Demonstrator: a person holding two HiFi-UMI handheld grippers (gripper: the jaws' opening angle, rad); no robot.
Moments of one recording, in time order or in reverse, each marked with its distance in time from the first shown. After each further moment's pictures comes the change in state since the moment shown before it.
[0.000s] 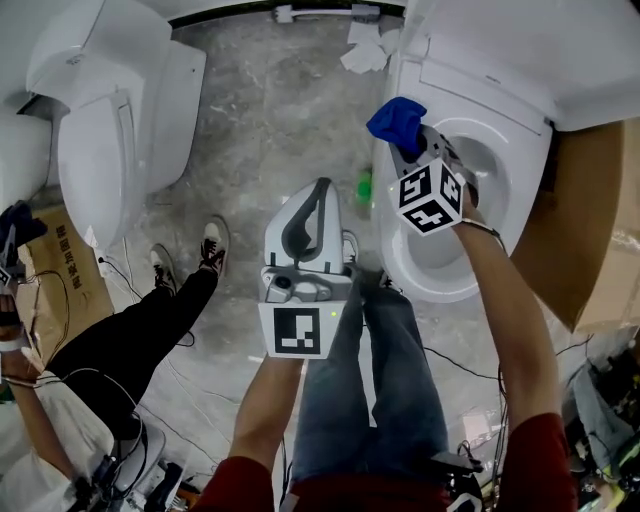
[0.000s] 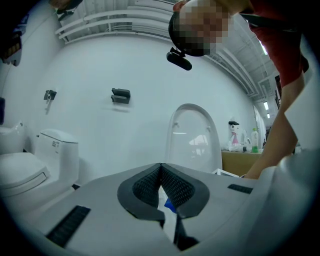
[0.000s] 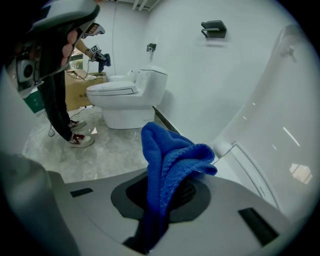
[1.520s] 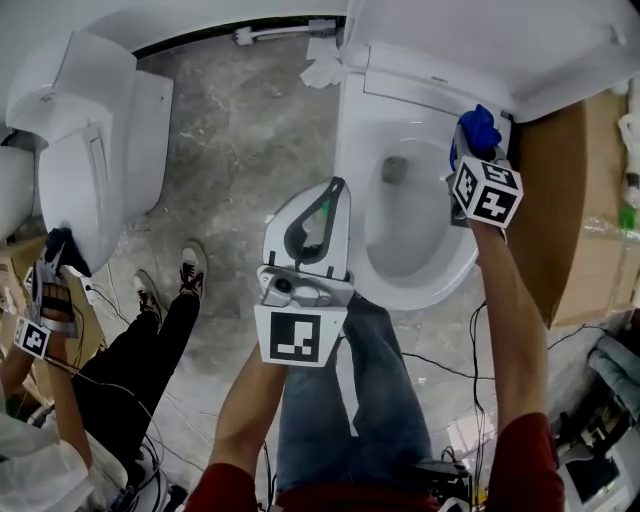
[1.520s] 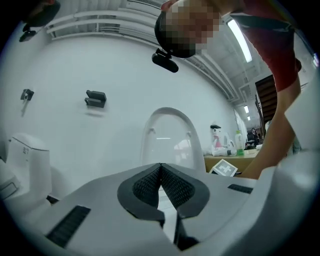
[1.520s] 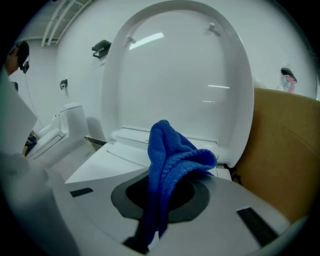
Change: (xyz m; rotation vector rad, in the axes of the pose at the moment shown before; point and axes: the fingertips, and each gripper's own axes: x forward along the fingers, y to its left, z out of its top) left arm 0.047 -0.090 0.020 0.080 -0.046 -0.196; right arm -0.093 -0.176 -0.148 0.790 -0.087 -0.408
